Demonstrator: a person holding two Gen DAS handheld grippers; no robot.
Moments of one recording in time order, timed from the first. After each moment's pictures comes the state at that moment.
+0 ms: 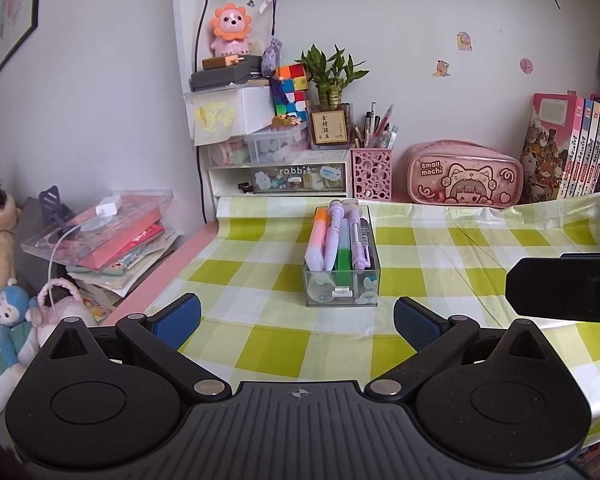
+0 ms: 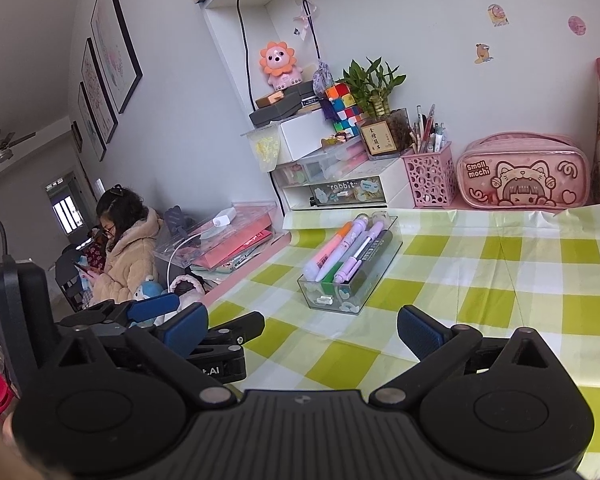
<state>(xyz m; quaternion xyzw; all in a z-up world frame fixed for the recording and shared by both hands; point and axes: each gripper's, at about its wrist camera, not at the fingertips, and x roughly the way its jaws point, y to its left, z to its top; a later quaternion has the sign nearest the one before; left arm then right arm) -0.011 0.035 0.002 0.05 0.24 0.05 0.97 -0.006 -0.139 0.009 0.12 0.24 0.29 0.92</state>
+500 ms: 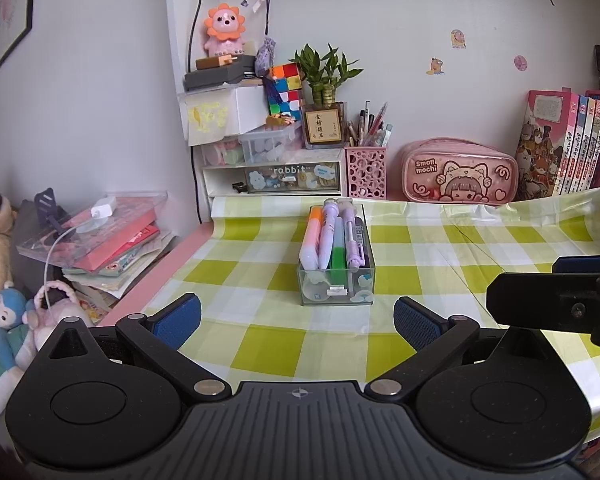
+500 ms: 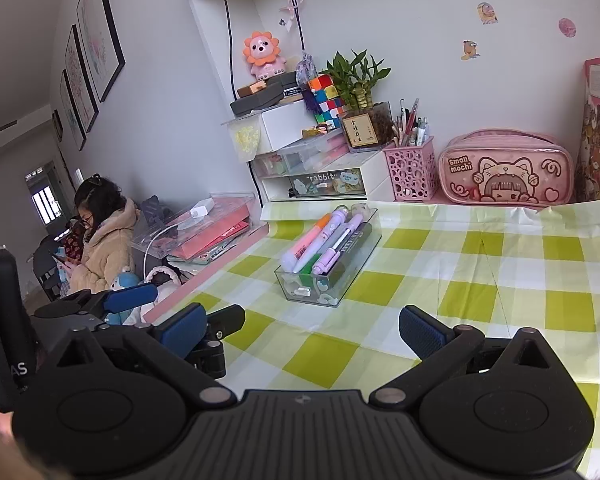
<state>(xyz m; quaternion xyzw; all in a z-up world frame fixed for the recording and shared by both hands) -0.011 0.033 0.000 0.05 0.24 0.04 0.97 -0.004 -0.134 0.004 0.10 0.25 0.26 0.93</state>
